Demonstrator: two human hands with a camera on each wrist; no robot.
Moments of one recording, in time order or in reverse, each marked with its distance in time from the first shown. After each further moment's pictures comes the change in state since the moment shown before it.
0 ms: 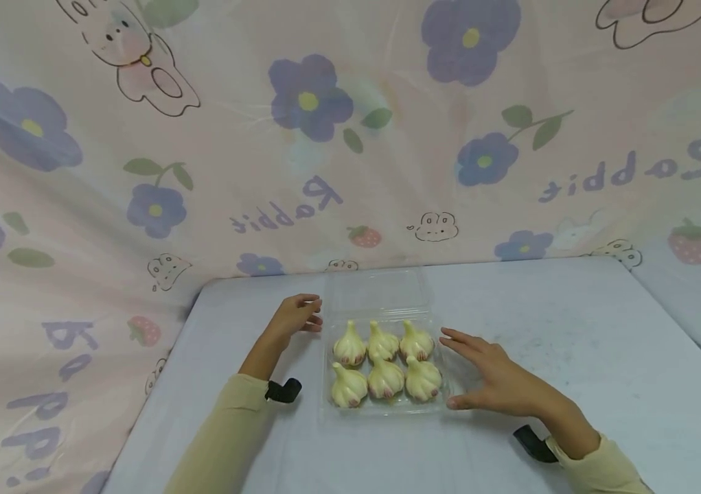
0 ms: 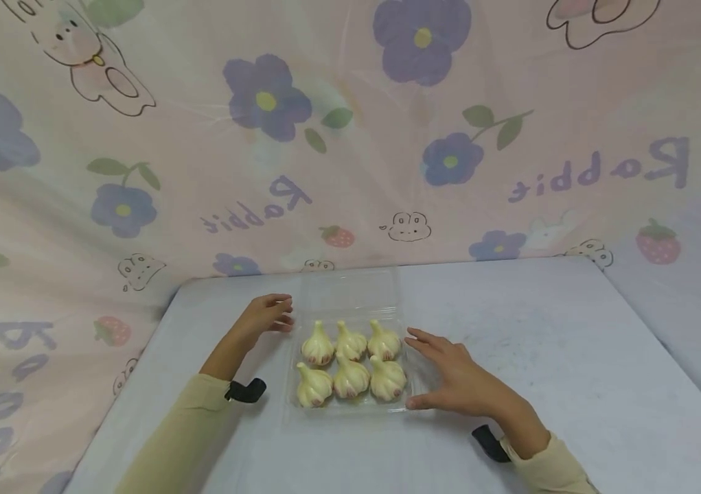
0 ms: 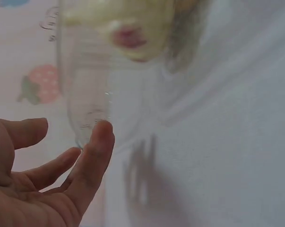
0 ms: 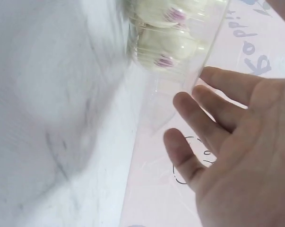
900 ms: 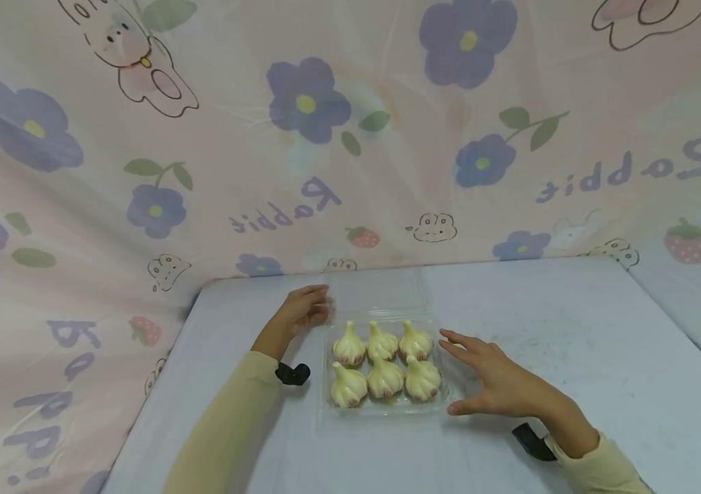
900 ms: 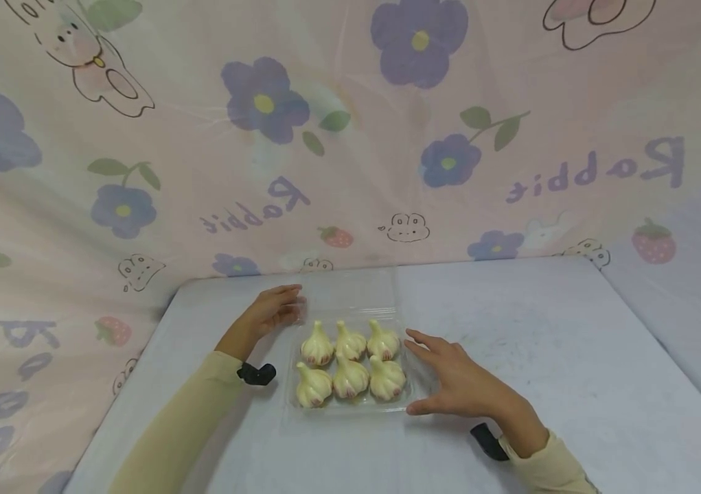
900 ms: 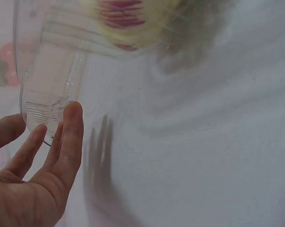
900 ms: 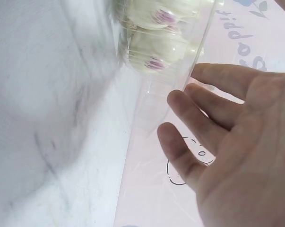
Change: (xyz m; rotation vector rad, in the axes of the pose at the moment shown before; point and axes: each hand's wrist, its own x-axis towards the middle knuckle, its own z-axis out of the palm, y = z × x) left_hand 0.033 0.000 0.007 -0.369 -0.068 -0.070; right_hand -0.001 -0.002 -0.001 -0.060 -0.027 -0.035
